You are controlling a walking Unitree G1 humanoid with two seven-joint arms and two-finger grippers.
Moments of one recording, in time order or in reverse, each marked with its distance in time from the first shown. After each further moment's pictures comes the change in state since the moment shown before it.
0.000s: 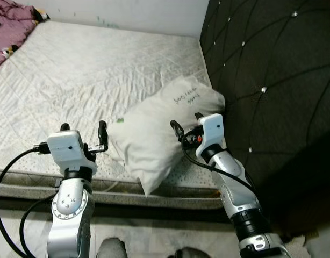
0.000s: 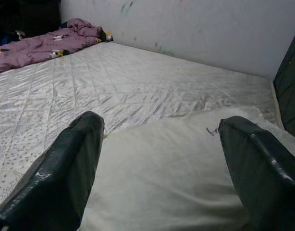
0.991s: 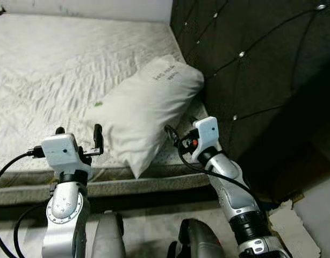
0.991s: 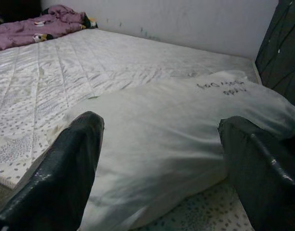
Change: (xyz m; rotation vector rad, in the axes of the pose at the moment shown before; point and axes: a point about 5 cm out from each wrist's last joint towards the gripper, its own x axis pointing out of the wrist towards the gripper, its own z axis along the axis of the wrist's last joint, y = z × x) left arm -0.005 0.007 -0.002 0.000 0.015 0.012; right arm -0.002 0.010 -0.002 0.004 0.014 0.085
